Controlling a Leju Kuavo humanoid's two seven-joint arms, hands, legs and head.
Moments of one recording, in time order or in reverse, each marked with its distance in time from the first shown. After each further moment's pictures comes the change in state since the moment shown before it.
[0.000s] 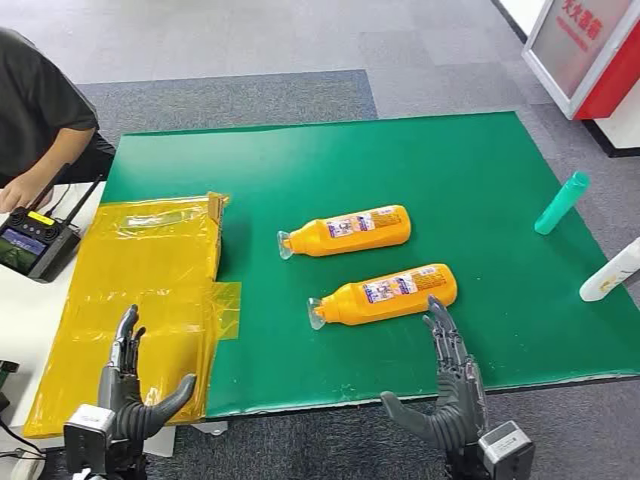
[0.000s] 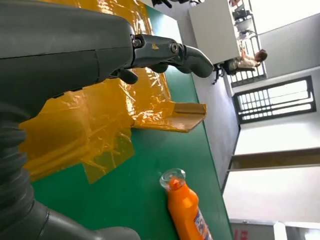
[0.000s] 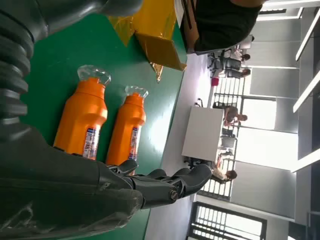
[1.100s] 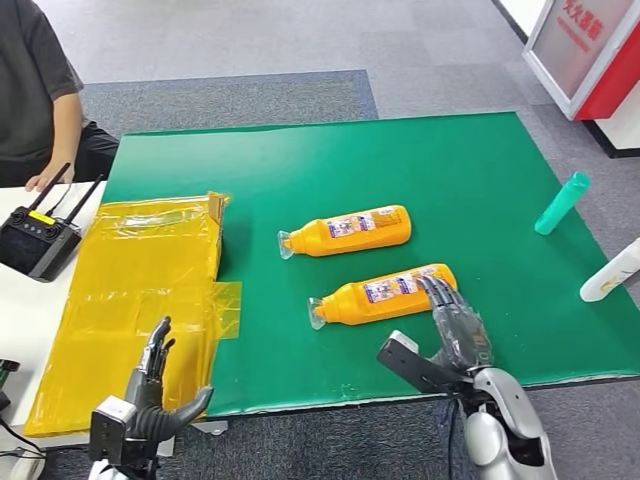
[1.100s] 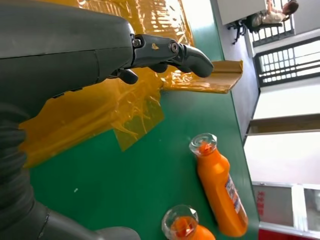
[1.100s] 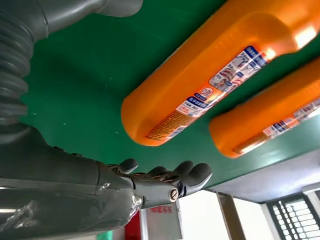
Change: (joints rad) left arm -0.087 0.022 0.055 0.226 -0.066 -0.149 -0.054; right arm -0.287 -0.224 0.071 0.166 0.814 -0.189 0.535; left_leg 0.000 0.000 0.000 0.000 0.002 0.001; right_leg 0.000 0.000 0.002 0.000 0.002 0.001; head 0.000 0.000
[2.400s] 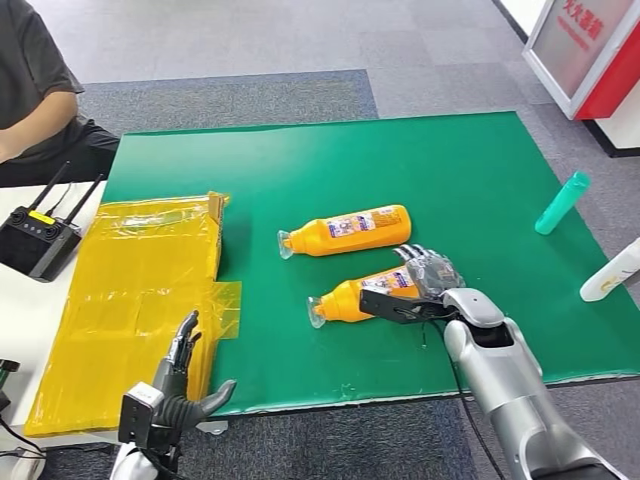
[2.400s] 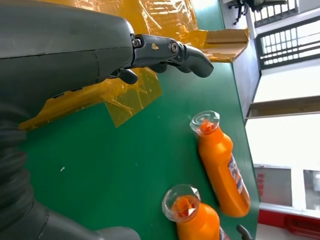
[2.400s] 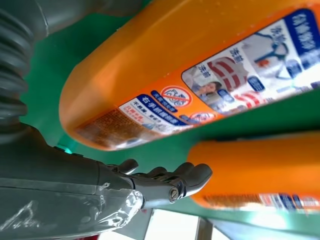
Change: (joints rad) left arm -0.076 0.119 -0.225 0.170 0.152 0.151 -0.001; right arm -0.522 -0.117 0.212 0.650 0.114 0.100 0.051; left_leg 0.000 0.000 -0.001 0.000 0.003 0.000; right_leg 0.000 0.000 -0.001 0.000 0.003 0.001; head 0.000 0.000
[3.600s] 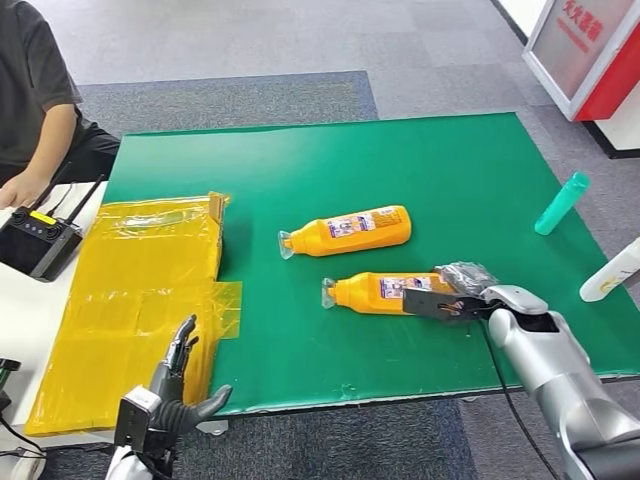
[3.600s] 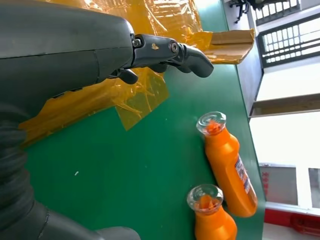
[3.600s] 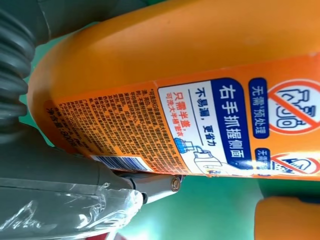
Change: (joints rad) left arm 0.009 0.058 -0.057 0.011 0.059 0.013 0.000; right arm -0.078 -0.182 0.104 0.180 -0.213 0.042 -0.099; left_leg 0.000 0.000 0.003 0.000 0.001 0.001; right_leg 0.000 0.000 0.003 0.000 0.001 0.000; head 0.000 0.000
